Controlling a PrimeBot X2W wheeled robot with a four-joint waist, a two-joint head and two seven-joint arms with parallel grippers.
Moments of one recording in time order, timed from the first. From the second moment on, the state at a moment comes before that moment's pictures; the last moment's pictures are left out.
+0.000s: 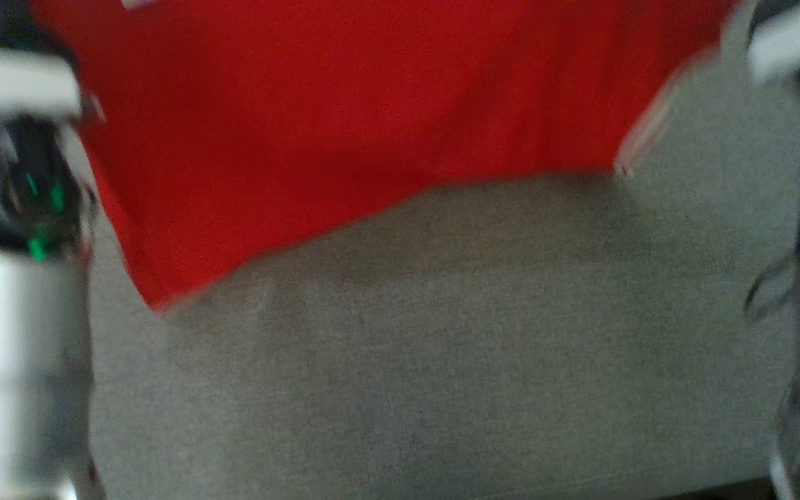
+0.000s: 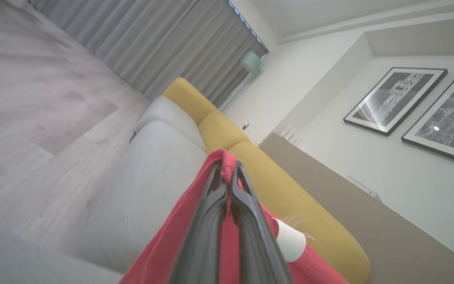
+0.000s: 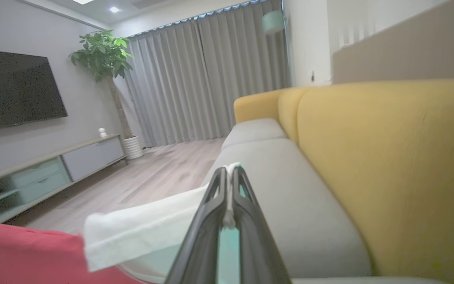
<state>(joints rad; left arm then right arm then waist) -0.68 0.20 -0.06 0.01 -0.98 0.08 0.12 -0.76 -0.15 0.00 0.05 0.43 0.12 0.30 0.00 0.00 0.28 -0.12</state>
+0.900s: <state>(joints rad) -0.61 0.18 -0.20 0.48 -0.75 -0.12 -0.25 -0.88 -0.27 0.21 0.60 0.42 0.12 0.11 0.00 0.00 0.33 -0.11</state>
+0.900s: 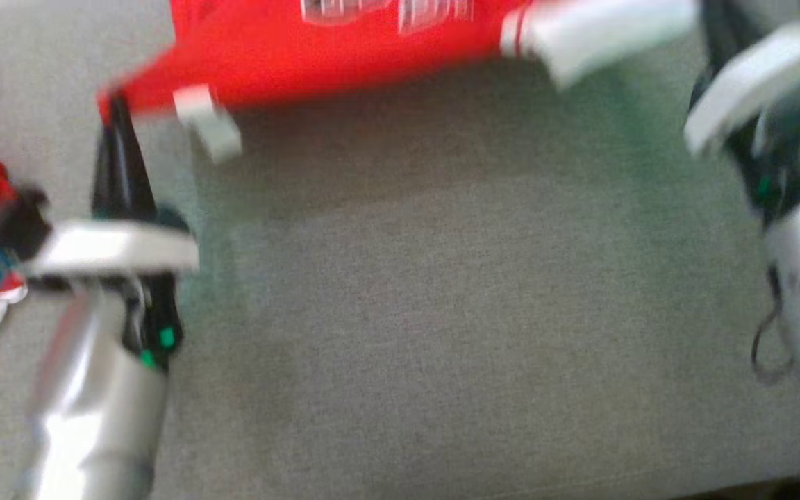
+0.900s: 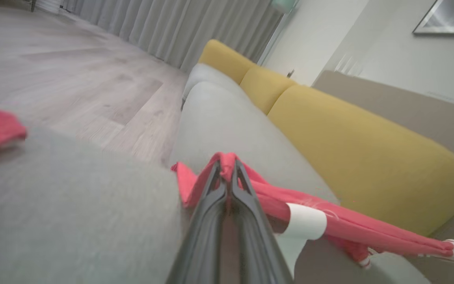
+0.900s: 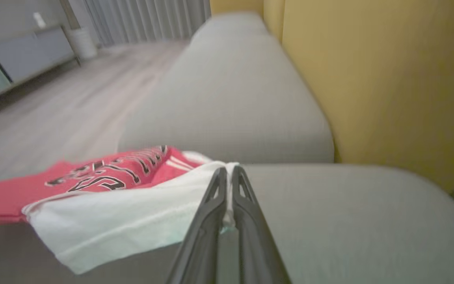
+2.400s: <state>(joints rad) -0.17 0.18 -0.35 0.07 -0.71 0.18 0.09 -0.26 -0.19 -0.06 -0.17 0.28 0.12 0.68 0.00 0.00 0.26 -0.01</state>
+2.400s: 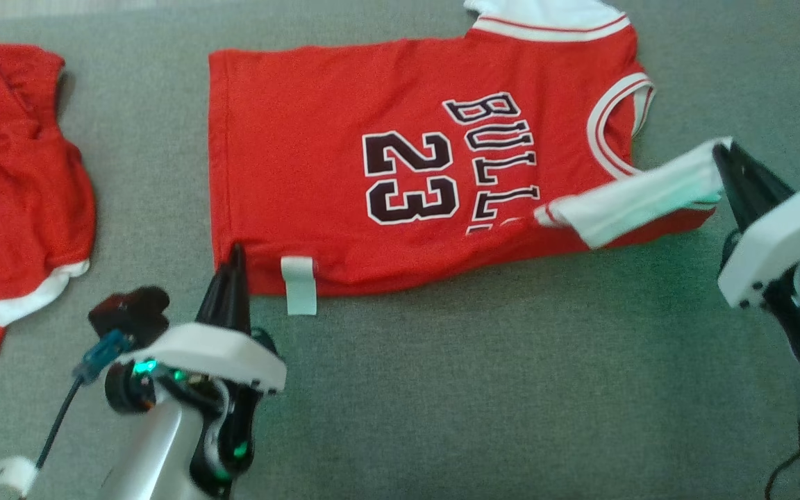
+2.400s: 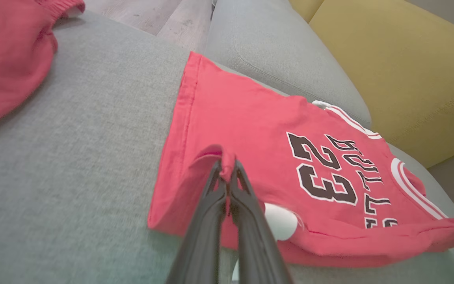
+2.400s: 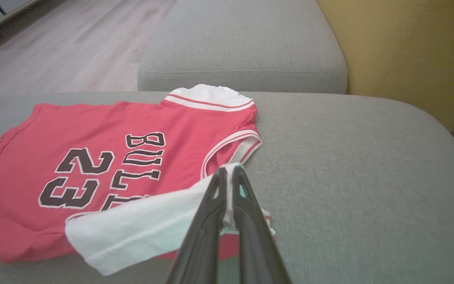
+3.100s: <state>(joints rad) -0.33 0.15 -0.36 0.24 -0.63 0.14 -0.10 -0.40 -0.20 -0.03 0.04 0.29 0.12 0.41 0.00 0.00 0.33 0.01</state>
